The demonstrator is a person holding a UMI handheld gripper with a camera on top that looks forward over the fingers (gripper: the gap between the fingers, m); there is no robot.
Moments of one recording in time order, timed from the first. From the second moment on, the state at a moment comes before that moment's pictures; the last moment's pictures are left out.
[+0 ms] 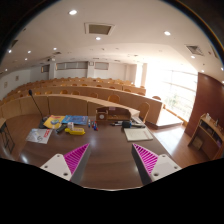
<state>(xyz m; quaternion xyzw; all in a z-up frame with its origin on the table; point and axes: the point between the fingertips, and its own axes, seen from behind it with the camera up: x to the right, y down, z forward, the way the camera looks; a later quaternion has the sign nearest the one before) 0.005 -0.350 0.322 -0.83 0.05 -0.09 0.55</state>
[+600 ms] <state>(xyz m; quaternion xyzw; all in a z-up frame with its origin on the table) -0.136 -0.222 0.152 -0.88 -0.01 -0.03 0.48</state>
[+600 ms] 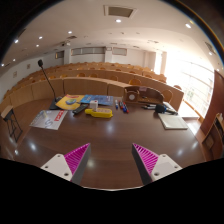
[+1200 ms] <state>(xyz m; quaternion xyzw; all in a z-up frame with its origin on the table) -0.247 0.157 0.054 -0.85 -0.01 -0.05 0.53</state>
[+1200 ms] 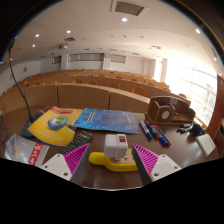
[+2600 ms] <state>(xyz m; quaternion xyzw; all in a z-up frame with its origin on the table) -0.079 0.171 0.072 -0.83 0.04 -0.01 0.55</state>
